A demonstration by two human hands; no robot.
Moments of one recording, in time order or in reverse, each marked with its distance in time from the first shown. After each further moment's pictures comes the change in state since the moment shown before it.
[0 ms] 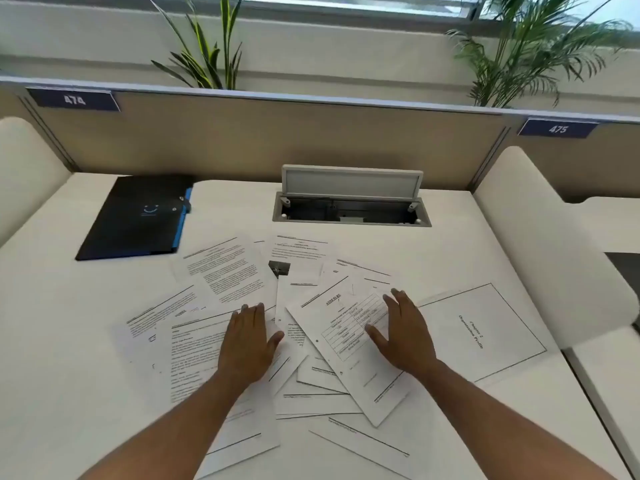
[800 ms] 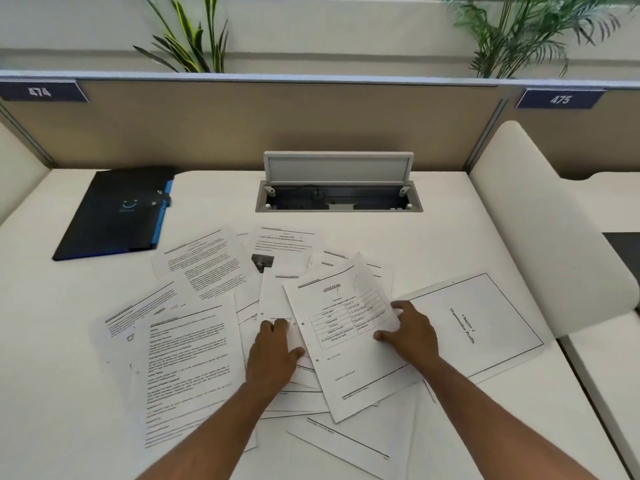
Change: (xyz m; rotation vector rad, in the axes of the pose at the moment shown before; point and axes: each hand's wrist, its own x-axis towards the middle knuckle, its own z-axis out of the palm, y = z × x) left_hand -0.010 0.089 0.020 -0.351 -0.105 -0.144; right_hand 0.007 0.048 -0.002 0.328 -0.184 0.458
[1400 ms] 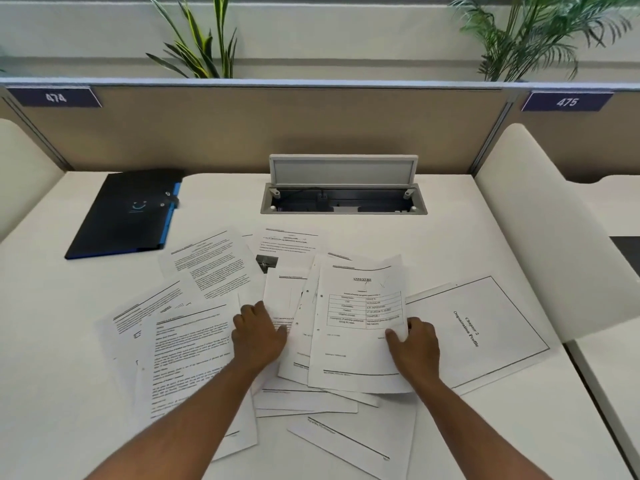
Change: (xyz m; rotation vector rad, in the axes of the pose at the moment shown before) left_hand 0.033 -0.007 -0.024 0.180 0.064 -0.216; right_hand -0.029 0.004 0.014 0.171 0.152 0.051
